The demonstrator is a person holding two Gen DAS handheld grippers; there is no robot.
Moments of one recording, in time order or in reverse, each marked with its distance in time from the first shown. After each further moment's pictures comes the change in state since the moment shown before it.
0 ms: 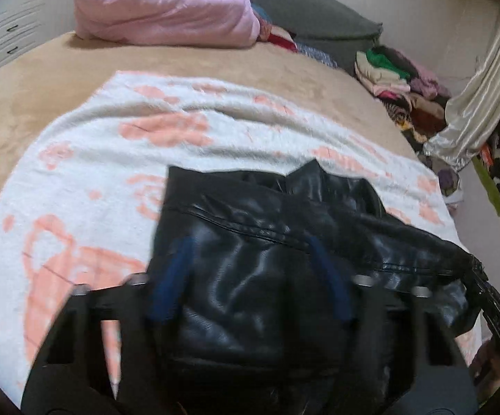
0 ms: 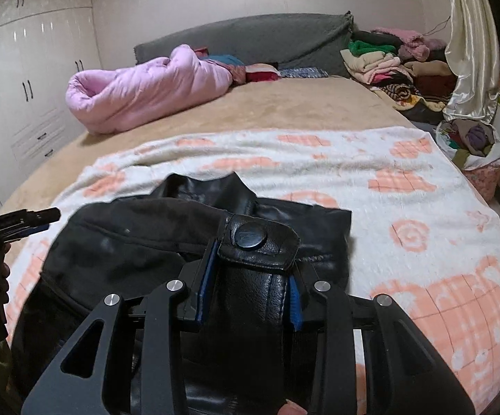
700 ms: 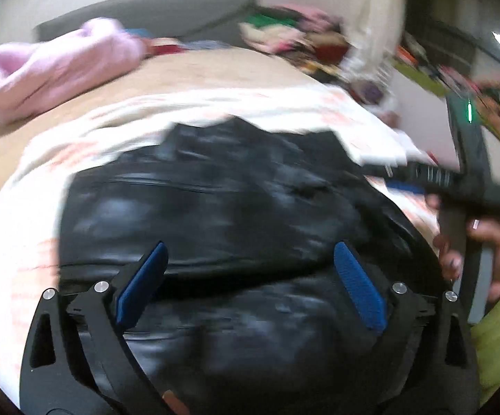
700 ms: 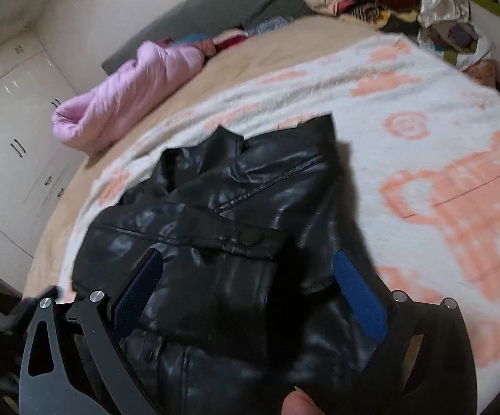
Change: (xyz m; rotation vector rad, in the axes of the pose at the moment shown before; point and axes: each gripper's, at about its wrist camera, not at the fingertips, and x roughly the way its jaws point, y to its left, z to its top) left arm -0.063 -0.088 -0.094 0.413 -0.028 -0.126; right arm 0.009 -0.024 -0.042 0.337 0.169 0.091
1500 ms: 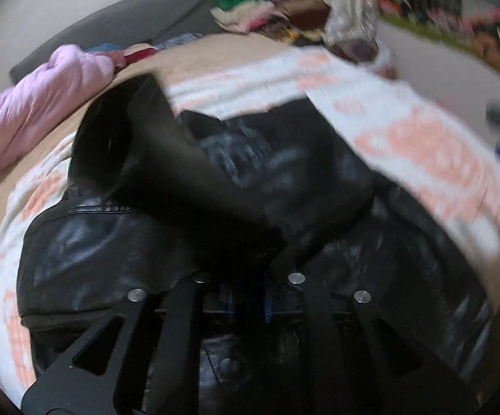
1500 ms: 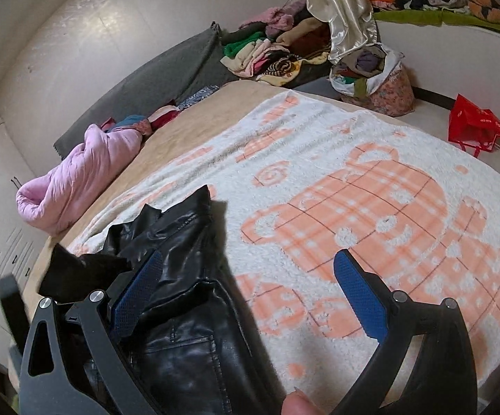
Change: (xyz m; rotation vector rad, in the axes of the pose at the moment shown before) left arm 0.080 -0.110 -0.001 0.286 0.108 0.065; right arm -0.133 -0.086 -0.041 0.181 -0.326 -0.183
